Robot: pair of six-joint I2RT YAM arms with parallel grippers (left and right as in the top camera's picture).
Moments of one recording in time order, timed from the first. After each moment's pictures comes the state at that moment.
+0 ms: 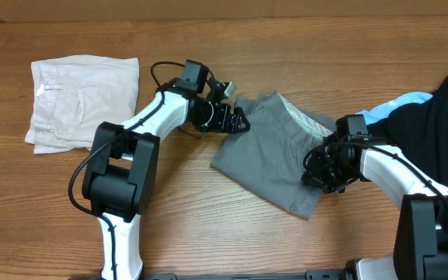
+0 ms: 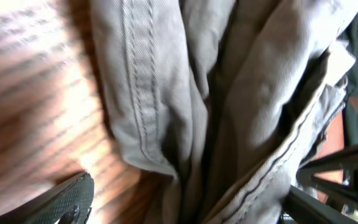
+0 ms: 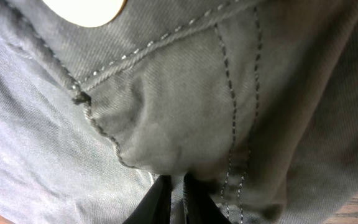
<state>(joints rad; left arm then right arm) -0.33 2.16 1.45 -0.54 0.69 -0.16 0.04 1.63 0.80 -0.70 -0.40 0.44</state>
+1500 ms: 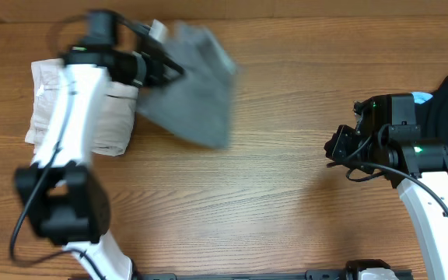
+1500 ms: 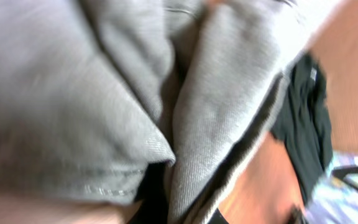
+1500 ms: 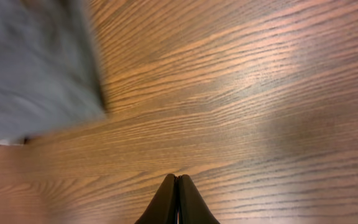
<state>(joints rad) 0.03 1.93 1.75 -0.90 0.81 -0.01 0.03 1.23 1.09 -1.01 -0.32 0.44</state>
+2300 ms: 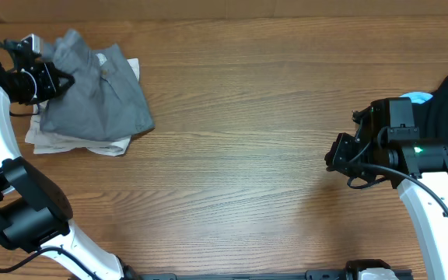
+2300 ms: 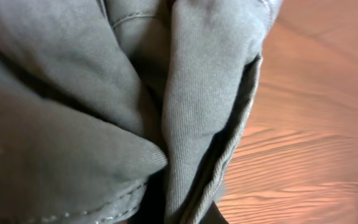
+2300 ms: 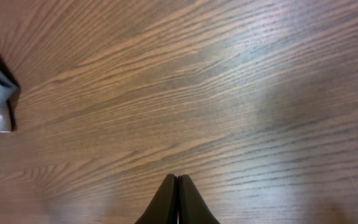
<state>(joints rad) 0.50 2.00 1.83 -0.98 0.69 0.15 0.03 1.22 1.09 -1.10 -0.32 0.44</state>
